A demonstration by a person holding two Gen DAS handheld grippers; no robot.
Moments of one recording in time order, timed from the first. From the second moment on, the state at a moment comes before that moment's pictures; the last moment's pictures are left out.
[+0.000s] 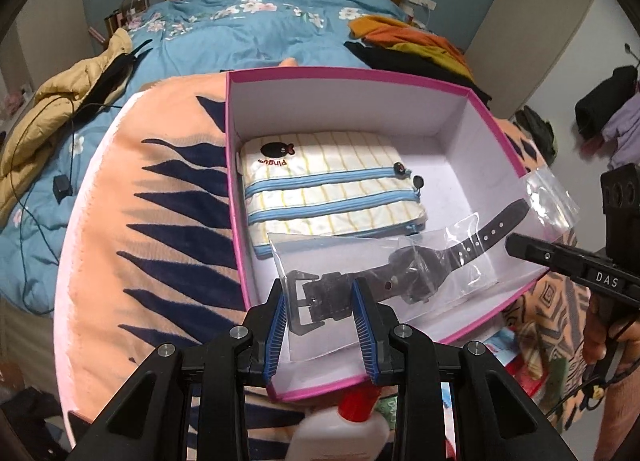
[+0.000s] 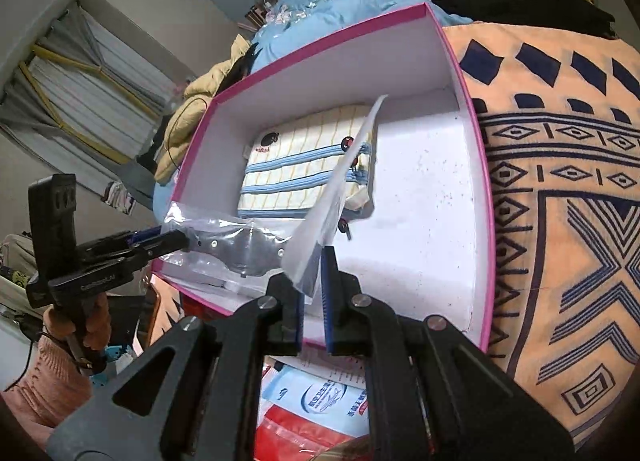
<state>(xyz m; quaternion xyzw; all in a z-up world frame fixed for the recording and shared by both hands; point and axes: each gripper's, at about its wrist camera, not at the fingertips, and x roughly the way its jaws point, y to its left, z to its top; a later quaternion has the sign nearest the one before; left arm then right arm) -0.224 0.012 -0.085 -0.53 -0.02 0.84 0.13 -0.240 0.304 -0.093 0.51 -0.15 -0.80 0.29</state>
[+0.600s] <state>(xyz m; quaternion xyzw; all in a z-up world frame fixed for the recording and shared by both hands) -0.231 0.031 -0.096 -0.54 0.05 0.83 0.10 -0.253 0.270 -0.102 0.57 0.01 -0.77 0.27</state>
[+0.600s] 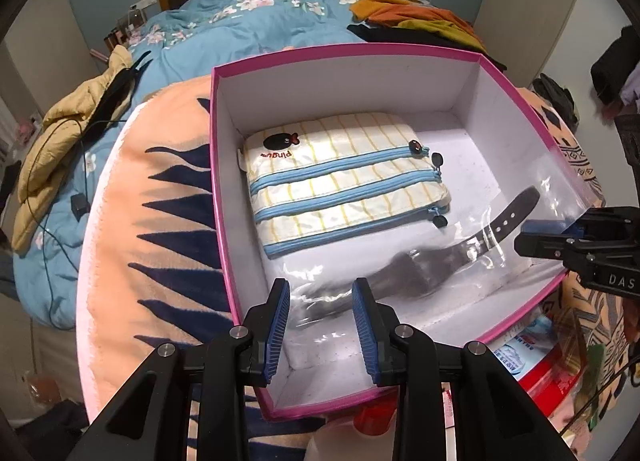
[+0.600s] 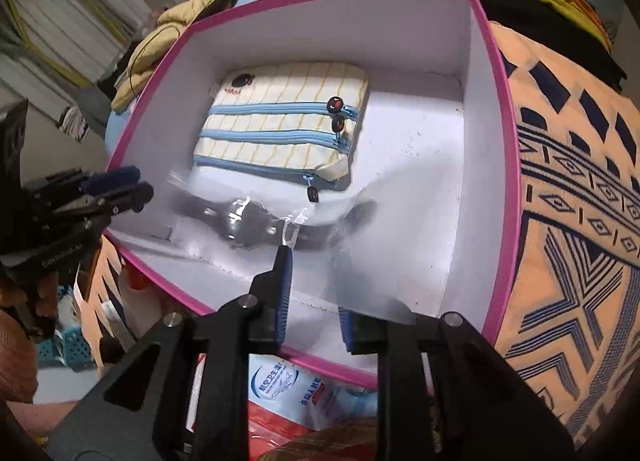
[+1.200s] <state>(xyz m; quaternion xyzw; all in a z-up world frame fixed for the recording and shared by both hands) -0.224 0.023 -0.085 -0.53 0.01 0.84 0.11 -0.244 0.283 -0.079 0.57 0.07 -0.78 0.25</state>
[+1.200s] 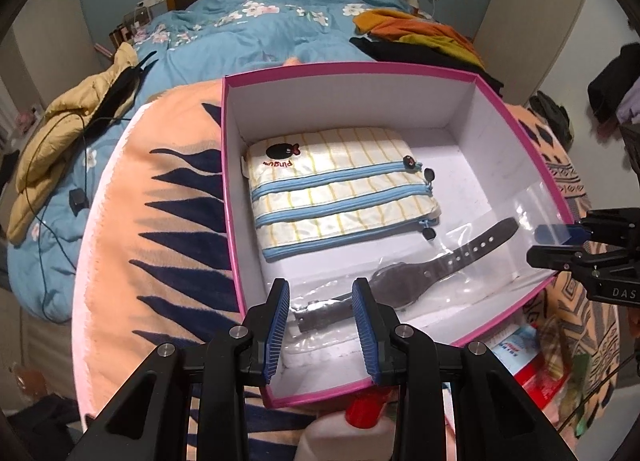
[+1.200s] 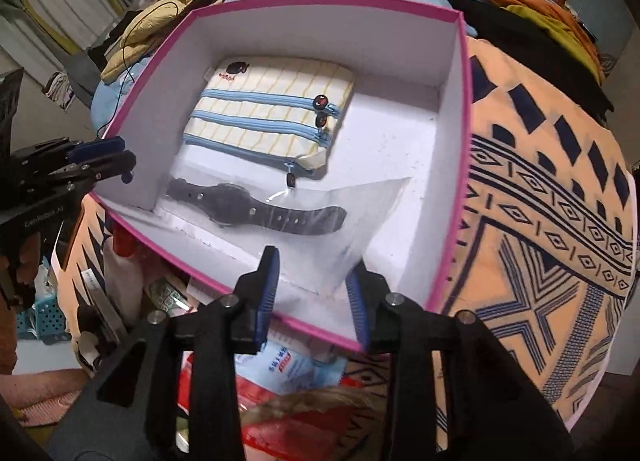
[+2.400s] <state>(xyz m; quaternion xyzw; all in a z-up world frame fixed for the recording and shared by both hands) -0.150 0.025 -0.064 -0.49 -0.06 0.86 0.16 -0.193 0.338 -0.062 0.50 -0.12 -0.81 0.27</state>
